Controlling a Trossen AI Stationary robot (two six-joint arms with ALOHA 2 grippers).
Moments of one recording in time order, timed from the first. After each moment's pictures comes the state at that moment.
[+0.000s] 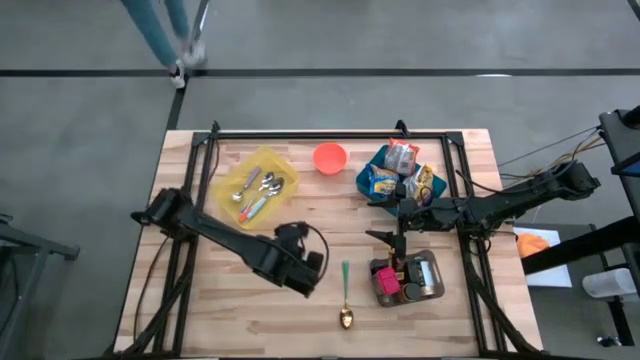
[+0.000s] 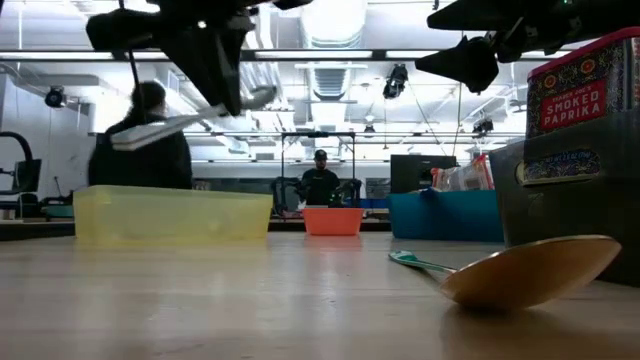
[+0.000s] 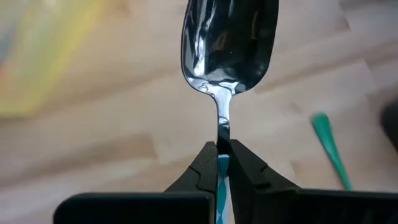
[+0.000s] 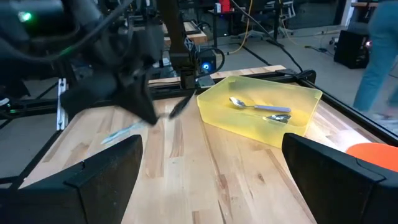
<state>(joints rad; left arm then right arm) -0.43 1.93 1.62 -1.22 -0.47 -1.69 0.23 1.02 0.43 0.44 0.31 0.17</state>
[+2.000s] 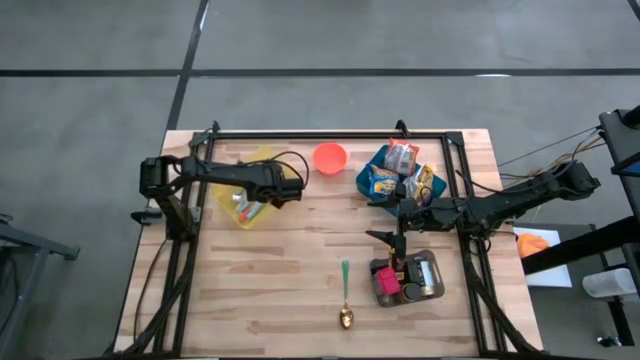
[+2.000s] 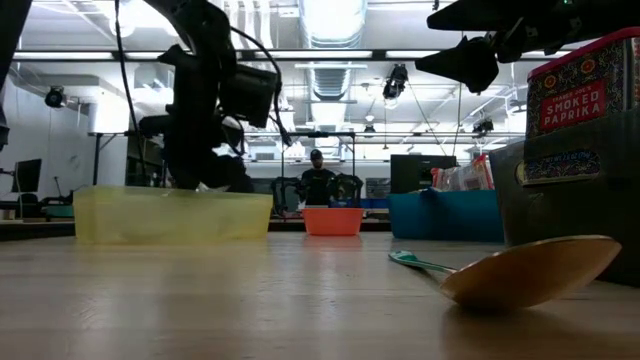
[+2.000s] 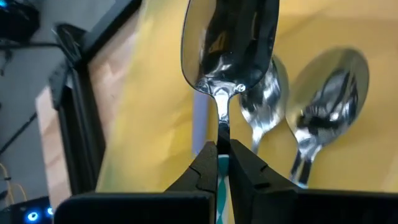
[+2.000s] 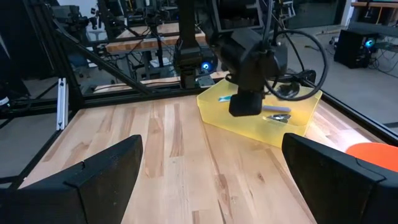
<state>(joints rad) 0.21 1.76 1.10 -1.09 -0.65 -0.89 0.23 1.02 0.43 0.44 0.31 0.17</state>
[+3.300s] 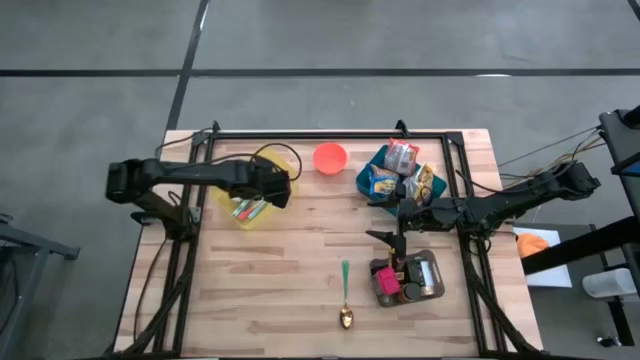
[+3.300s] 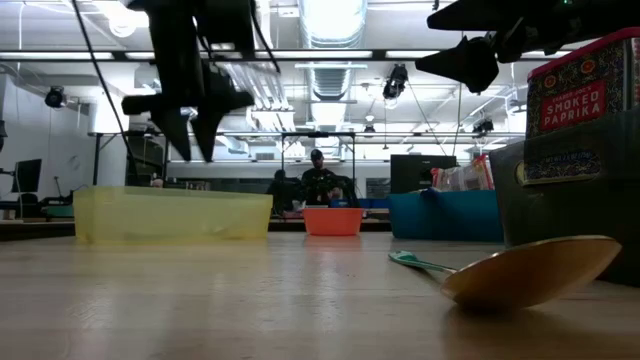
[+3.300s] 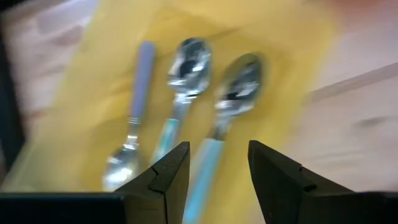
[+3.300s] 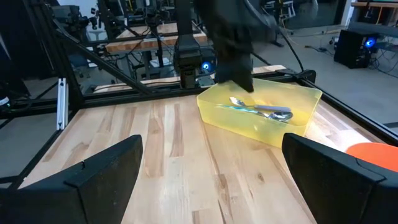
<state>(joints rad) 0.17 1.51 1.08 -1.04 -0.42 -1.02 0.23 1.02 0.43 0.44 0.31 0.17</state>
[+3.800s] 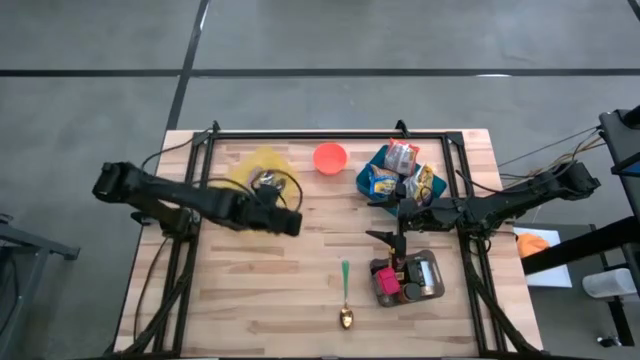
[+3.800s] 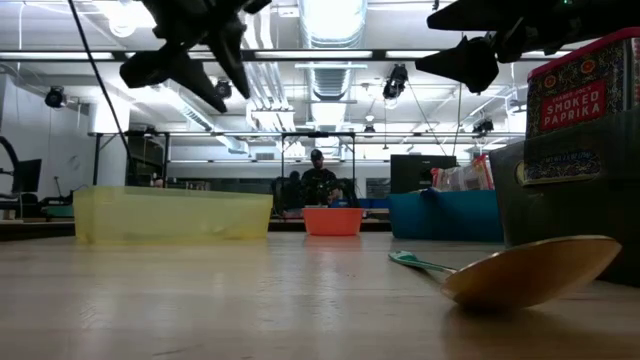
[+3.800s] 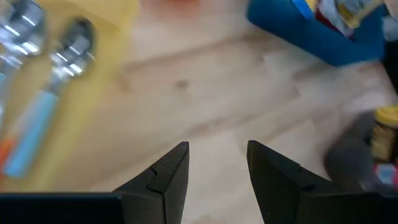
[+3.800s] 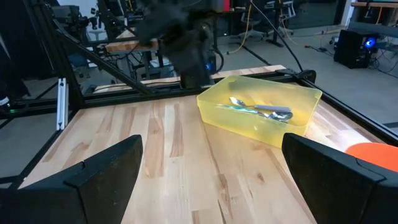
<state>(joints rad) -0.18 1.42 1.13 -0.80 -0.43 -1.32 0.23 1.02 0.43 0.44 0.31 0.17</state>
